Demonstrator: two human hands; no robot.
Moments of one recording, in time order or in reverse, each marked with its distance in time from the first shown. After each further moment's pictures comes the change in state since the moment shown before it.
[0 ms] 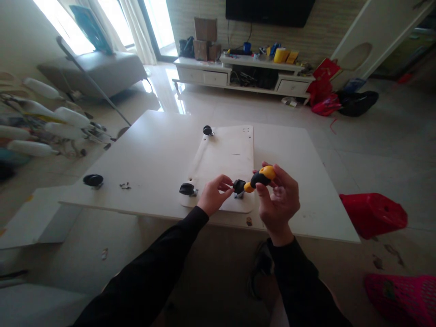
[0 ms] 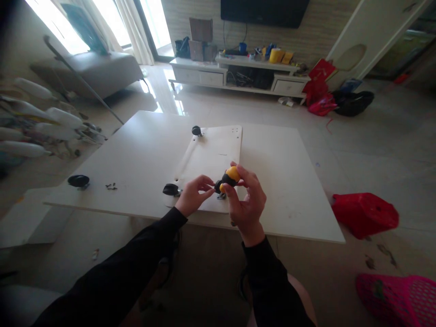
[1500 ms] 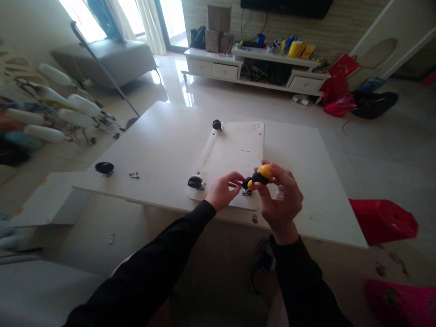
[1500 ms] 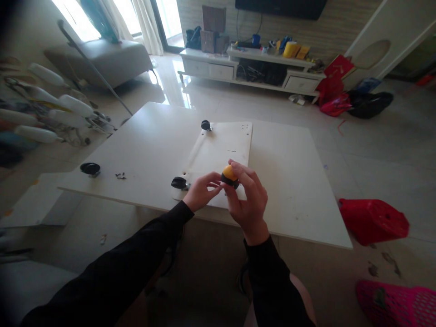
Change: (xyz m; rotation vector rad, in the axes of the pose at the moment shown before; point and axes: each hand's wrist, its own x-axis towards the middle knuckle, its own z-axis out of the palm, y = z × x) left_hand -0.002 0.009 -0.001 -0.057 -0.073 0.036; right_hand 0.009 -0.011 0.011 -0.151 -0.175 -0.181
